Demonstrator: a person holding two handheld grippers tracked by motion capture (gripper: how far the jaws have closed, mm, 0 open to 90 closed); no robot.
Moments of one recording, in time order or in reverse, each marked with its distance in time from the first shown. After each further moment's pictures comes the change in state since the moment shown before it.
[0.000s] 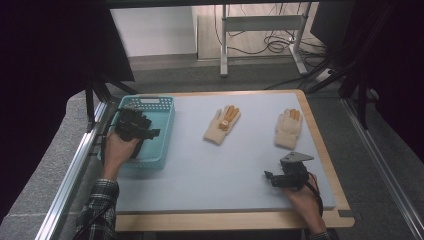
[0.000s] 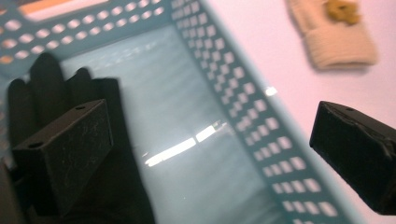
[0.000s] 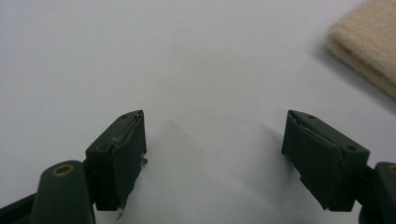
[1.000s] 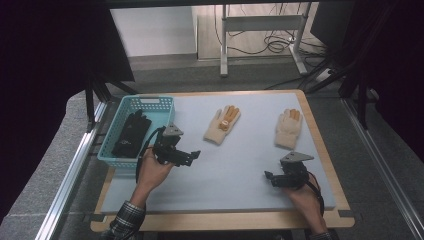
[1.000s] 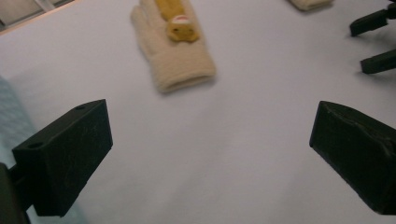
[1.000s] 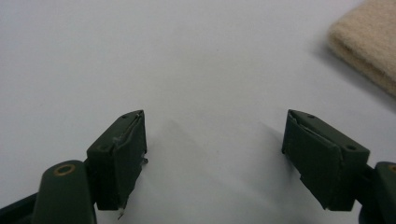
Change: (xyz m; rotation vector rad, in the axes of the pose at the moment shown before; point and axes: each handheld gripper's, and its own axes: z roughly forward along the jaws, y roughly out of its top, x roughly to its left) left arm -0.134 -0.015 0.014 -0.123 -0.170 0.217; right arm 0.000 0.000 0.000 0.004 0.003 0.007
